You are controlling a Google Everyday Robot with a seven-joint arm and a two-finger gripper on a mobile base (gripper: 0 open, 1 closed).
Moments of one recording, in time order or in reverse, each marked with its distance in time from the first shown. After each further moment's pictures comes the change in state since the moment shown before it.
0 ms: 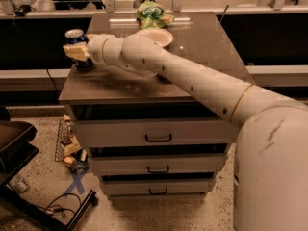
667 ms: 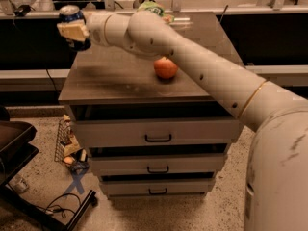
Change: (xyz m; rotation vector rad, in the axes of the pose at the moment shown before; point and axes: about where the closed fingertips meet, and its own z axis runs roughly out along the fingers) arm -0.072 0.005 -0.024 -0.044 -0.074 -0.040
